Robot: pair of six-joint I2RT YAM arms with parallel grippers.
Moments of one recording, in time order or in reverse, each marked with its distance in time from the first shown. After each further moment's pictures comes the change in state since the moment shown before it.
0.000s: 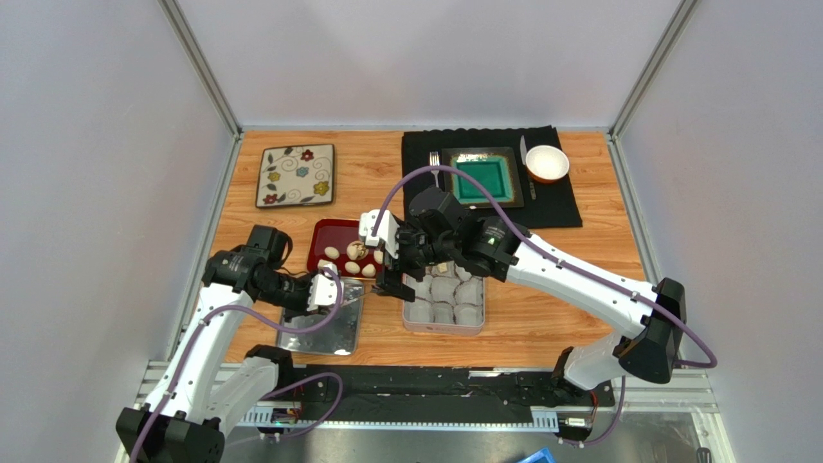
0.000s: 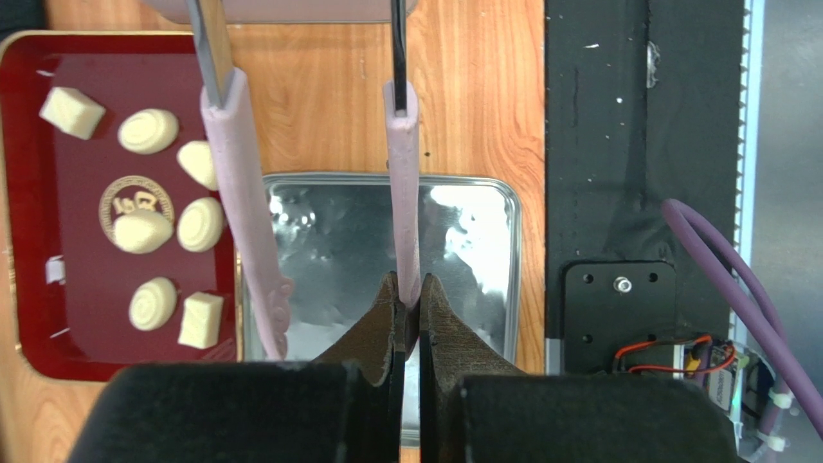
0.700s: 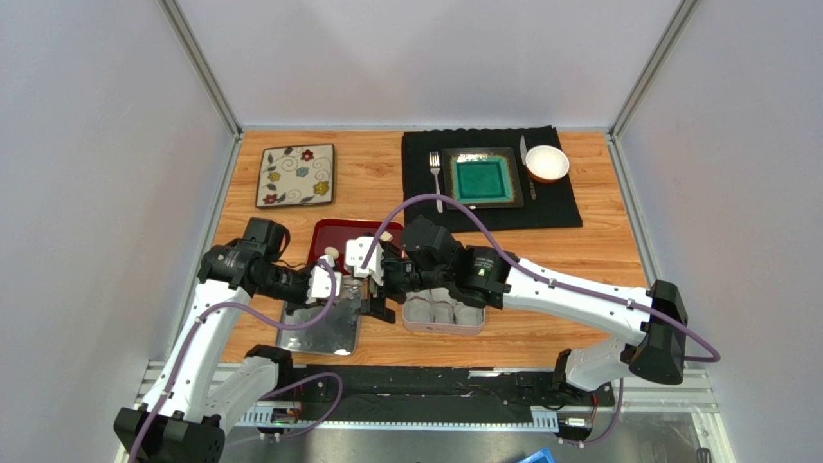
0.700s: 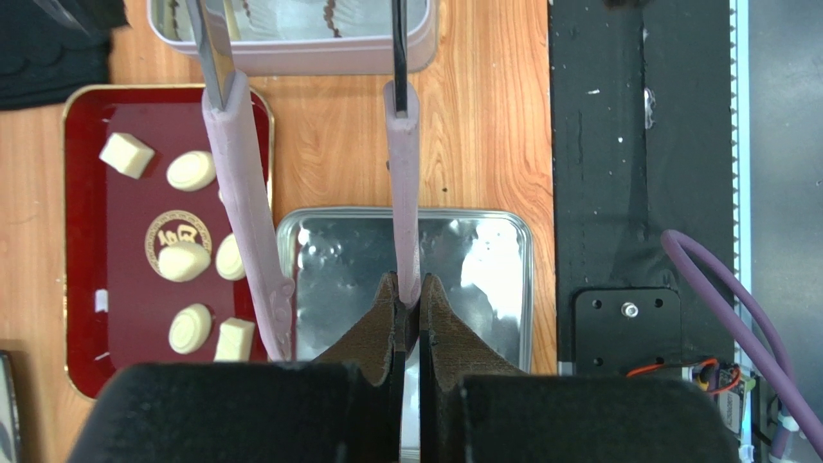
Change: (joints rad) left arm 0.000 0.025 0.059 -0.007 0.068 0.003; right arm 0.162 -0.039 -0.151 0.291 0.099 0.044
